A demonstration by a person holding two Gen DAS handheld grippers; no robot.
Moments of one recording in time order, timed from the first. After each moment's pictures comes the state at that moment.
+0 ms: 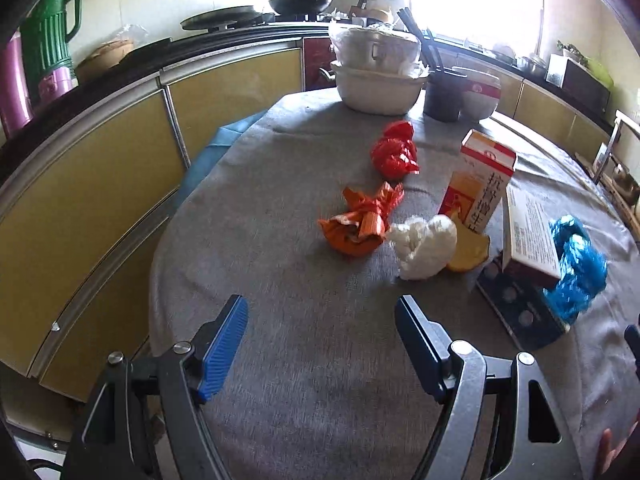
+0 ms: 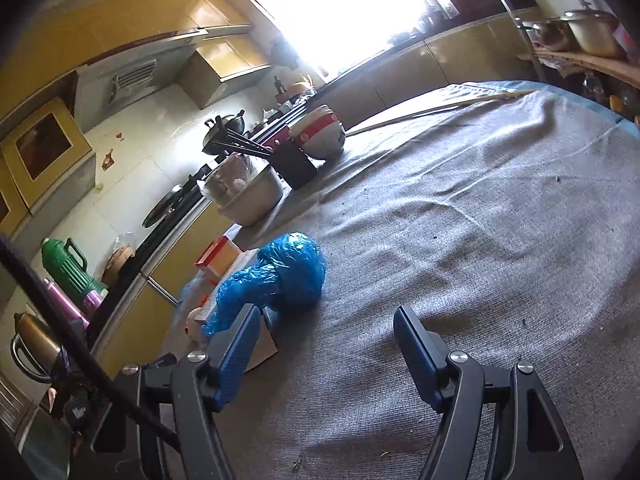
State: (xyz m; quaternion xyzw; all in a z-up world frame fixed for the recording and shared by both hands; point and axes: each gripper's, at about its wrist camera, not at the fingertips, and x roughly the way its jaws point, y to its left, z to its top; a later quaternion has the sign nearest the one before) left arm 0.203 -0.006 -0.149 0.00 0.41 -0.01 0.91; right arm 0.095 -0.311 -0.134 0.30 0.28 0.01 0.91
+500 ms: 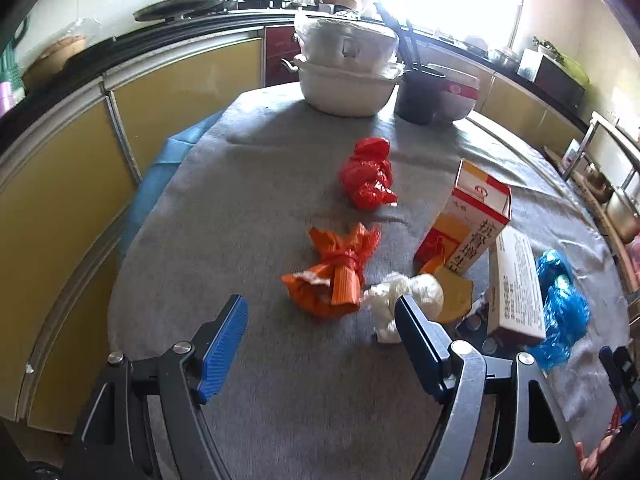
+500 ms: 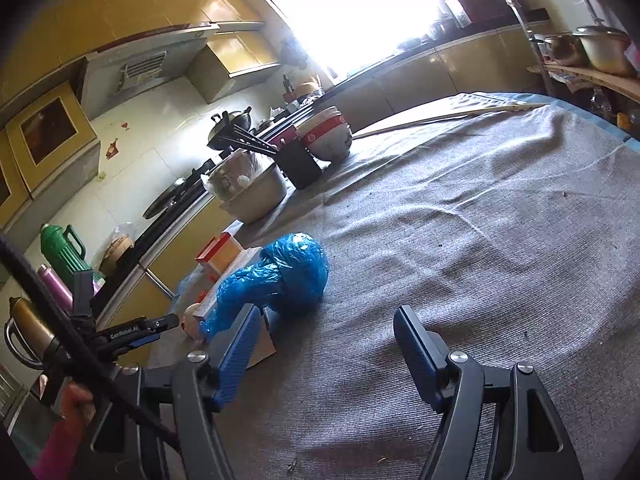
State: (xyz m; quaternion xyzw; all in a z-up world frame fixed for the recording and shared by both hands) left arm 0.259 -0.005 -0.141 -0.01 0.44 -0.09 0.89; right arm 0.096 -0.307 -0.132 0.28 0.27 0.01 0.92
